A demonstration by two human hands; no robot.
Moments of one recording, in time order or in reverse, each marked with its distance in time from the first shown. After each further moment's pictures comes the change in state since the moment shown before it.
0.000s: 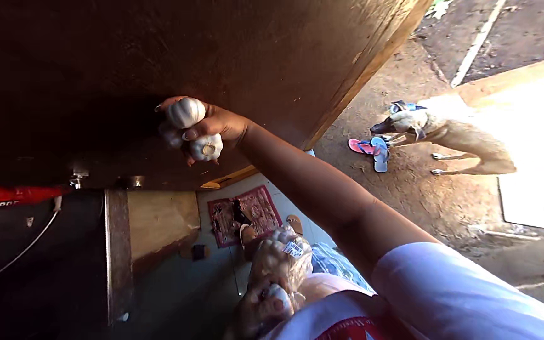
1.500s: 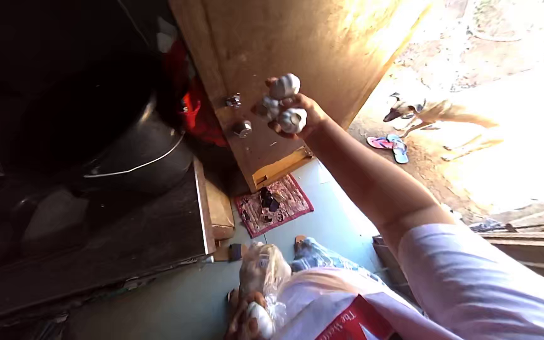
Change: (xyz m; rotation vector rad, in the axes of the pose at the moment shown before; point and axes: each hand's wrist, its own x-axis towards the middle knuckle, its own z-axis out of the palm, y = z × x) left_hand -0.376 -0.053 -0.173 0.018 0.164 0.326; right_hand 0.029 0.185 0.186 -0.345 0.294 -0.075
